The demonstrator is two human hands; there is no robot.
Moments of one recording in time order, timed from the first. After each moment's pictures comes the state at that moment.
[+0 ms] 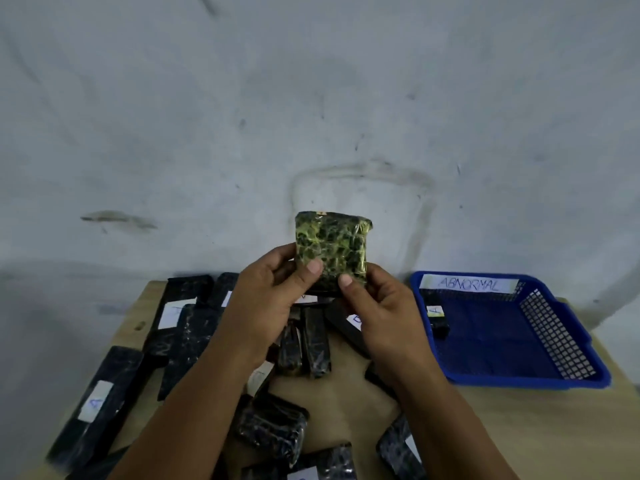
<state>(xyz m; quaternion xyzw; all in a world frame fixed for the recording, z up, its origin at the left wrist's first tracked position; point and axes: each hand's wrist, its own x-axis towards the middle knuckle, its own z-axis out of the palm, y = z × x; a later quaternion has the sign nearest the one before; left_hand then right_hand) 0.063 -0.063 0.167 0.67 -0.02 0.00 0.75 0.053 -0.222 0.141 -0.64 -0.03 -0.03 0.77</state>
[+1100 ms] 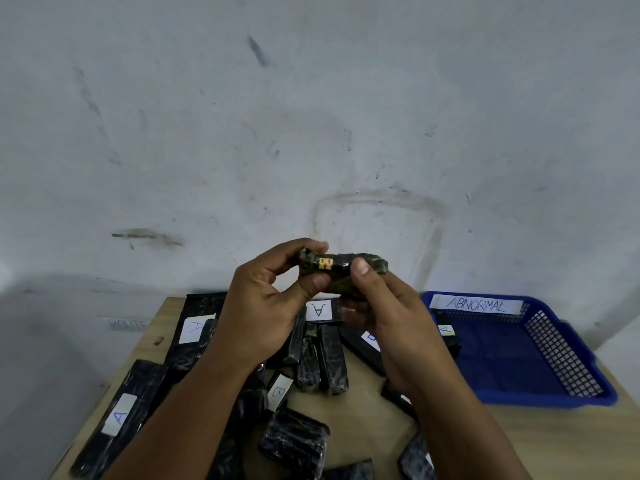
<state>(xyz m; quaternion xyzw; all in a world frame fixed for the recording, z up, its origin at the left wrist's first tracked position) 0.043 -0.007 0.199 0.76 -0.16 0.16 0.61 0.027 -0.176 0.194 -0.68 -0.04 -0.01 0.73</state>
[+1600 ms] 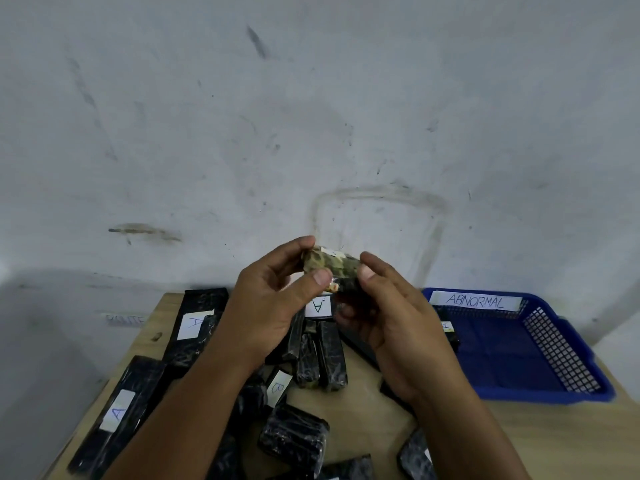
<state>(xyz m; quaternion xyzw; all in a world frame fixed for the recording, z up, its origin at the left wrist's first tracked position) 0.039 -0.009 0.199 0.71 -0.06 0.05 0.70 0.023 -0.177 0.189 -0.58 0.03 0.02 0.81</state>
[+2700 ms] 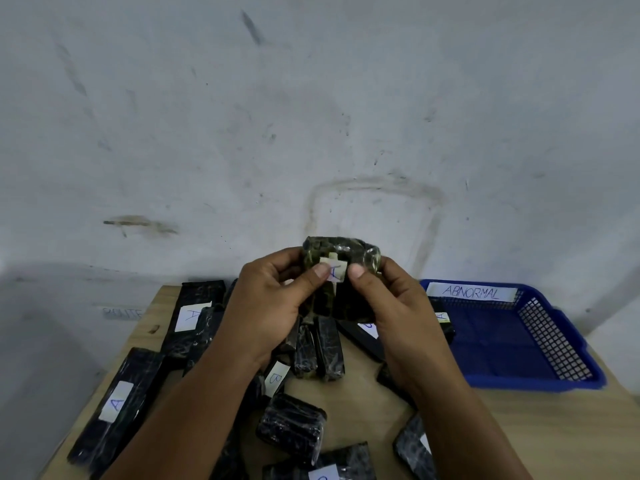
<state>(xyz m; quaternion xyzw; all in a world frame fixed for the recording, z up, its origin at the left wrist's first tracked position) 0.040 -0.021 0.188 0.68 -0.06 0.04 0.73 0.025 -0.183 0.179 -0.62 -0.03 -0.04 0.78</state>
